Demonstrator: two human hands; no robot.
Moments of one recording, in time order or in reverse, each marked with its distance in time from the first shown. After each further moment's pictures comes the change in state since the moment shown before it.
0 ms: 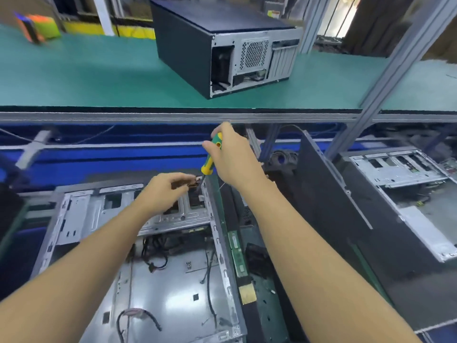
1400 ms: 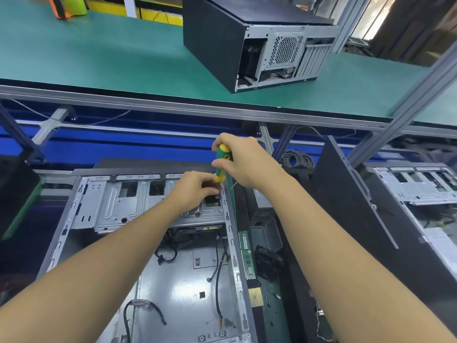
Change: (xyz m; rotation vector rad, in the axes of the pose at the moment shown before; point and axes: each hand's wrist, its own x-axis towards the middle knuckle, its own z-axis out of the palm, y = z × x) left_hand 0.013 -0.001 0.027 -0.033 -0.001 0.098; right_hand 0.020 0.002 0.014 -0.317 -0.320 -0.184
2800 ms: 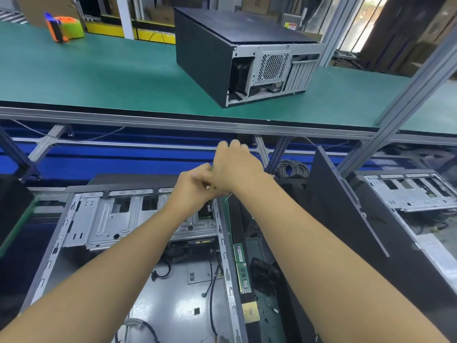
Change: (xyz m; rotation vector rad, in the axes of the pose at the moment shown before) left_hand 0.007 0.046 -0.006 -0.038 0.228 0.018; right_hand 0.016 -0.018 -0.003 -0.285 -0.051 0.294
